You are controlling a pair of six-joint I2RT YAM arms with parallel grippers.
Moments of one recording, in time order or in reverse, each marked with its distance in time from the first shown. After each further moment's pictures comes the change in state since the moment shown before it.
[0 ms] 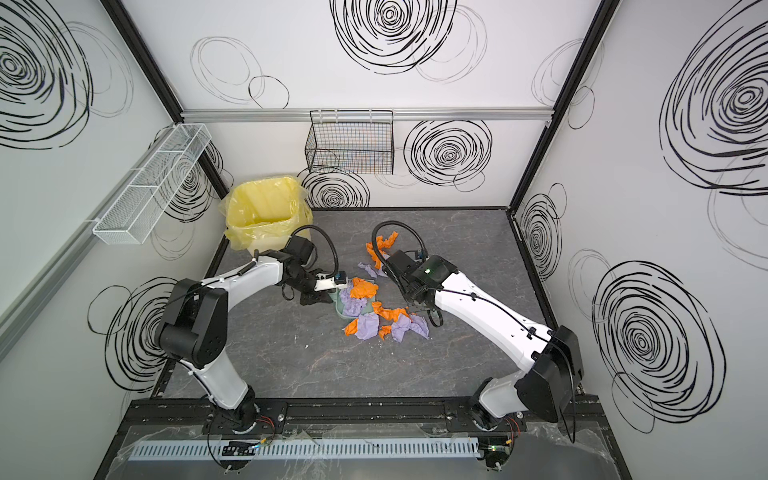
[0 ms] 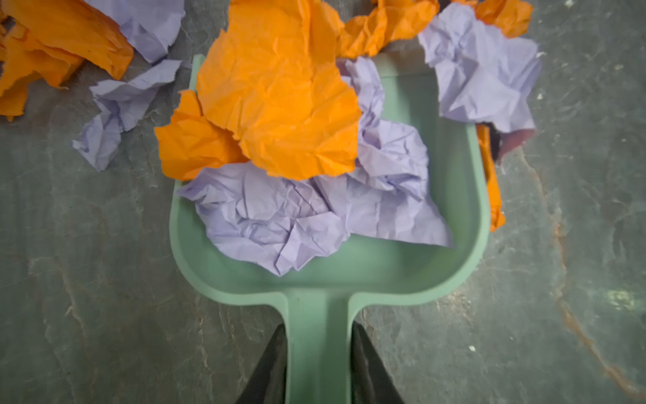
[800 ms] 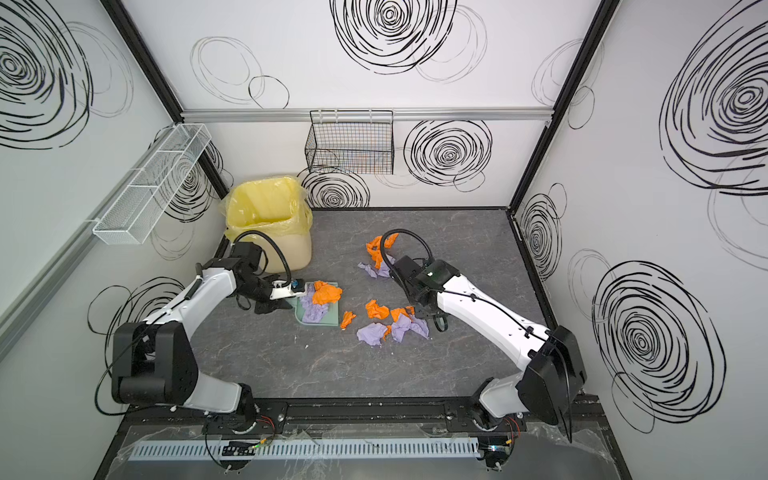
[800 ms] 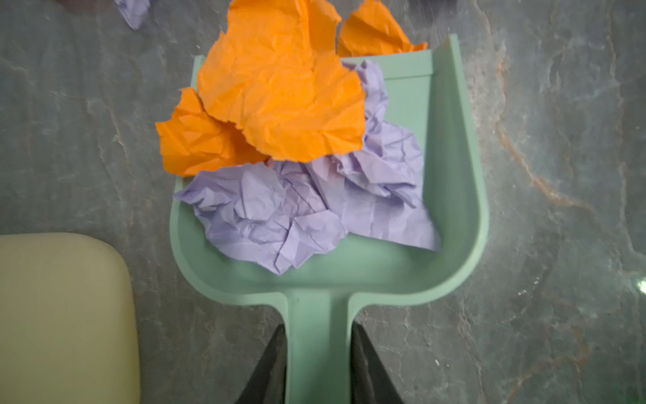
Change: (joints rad) left arm 0.309 -0.262 -0.156 -0.207 -0.046 0.325; right arm -0.029 0.000 -0.080 0.011 -0.029 0.003
